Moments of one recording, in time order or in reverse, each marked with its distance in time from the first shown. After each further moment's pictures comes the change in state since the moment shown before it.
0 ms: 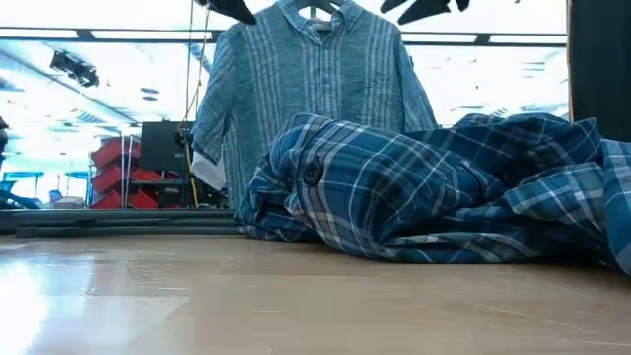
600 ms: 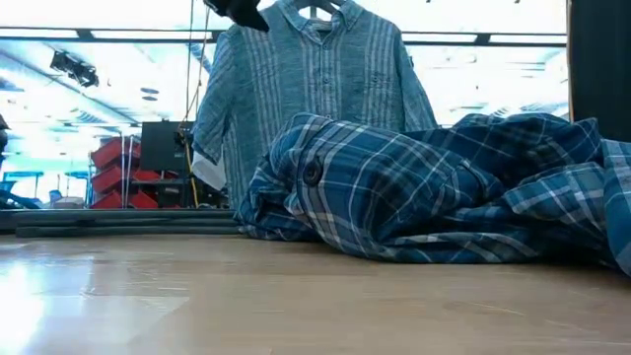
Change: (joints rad) left arm 0.031 0.041 -0.059 0.320 -0.123 0.127; right arm -0.460 0.000 0.161 0.369 -0.257 -0.490
